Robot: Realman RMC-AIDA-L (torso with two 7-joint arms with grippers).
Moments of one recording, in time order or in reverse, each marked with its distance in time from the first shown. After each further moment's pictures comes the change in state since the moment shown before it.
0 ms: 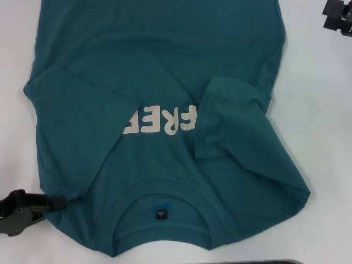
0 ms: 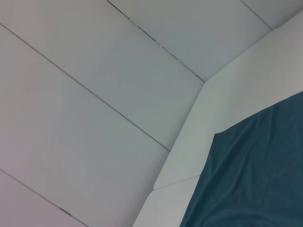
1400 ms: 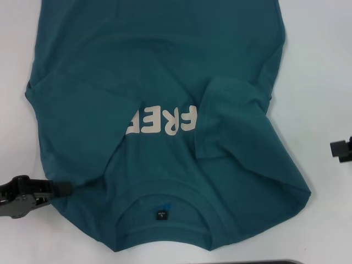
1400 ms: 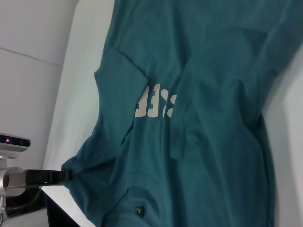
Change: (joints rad) left arm -0.063 0.011 -0.013 -0.010 -0.002 0.074 0.054; right arm -0.015 -0.086 -0.129 -0.041 -0.453 -0.235 0.190
